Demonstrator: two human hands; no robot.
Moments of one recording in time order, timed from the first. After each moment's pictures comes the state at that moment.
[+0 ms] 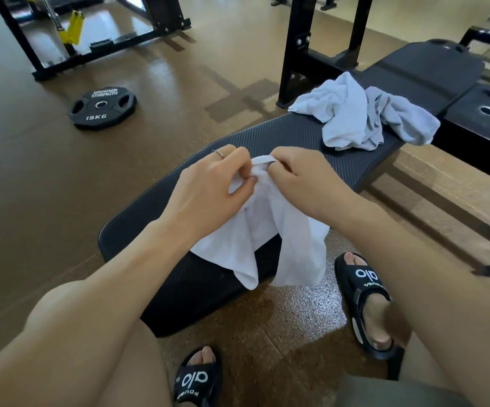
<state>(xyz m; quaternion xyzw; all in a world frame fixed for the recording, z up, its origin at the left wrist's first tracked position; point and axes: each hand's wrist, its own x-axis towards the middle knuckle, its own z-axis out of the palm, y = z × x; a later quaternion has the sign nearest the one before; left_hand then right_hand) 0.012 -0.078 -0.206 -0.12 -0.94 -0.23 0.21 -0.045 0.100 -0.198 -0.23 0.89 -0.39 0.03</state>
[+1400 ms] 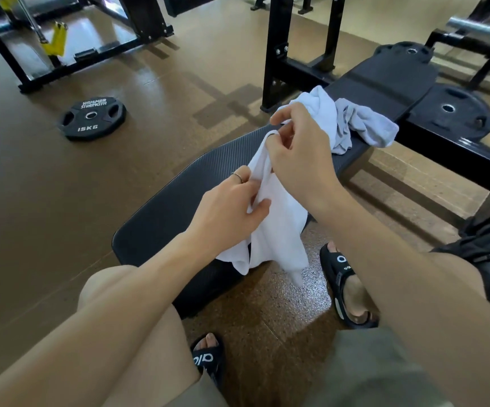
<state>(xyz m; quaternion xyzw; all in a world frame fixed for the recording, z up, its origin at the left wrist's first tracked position) 0.039 -0.042 -0.172 -0.12 -0.97 -0.22 0.07 -0.014 0.100 -0.117 -0.12 0.84 -0.52 -0.12</state>
